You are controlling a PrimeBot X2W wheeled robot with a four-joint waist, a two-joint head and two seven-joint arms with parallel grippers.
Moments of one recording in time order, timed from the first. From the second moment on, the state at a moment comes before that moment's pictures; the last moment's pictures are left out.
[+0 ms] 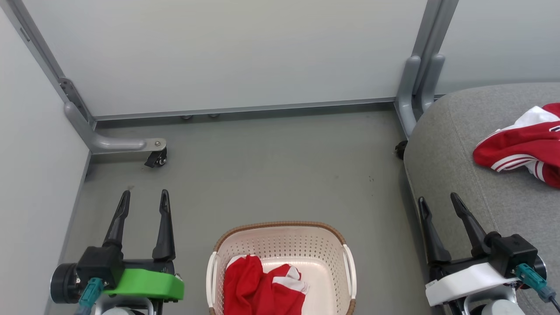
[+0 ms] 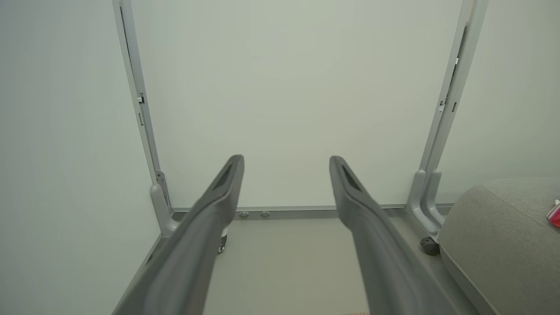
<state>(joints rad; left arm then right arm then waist) -0.03 0.06 -0.06 0.11 -0.16 -0.07 -0.26 0.01 -0.05 0.02 0.06 0.21 0.13 -0.26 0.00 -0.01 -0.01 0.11</state>
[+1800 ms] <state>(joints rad) -0.74 0.17 -0.63 0.88 -0.24 -0.13 -0.26 -0.44 -0.05 0.12 -0.09 0.20 0.13 -0.26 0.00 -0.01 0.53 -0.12</state>
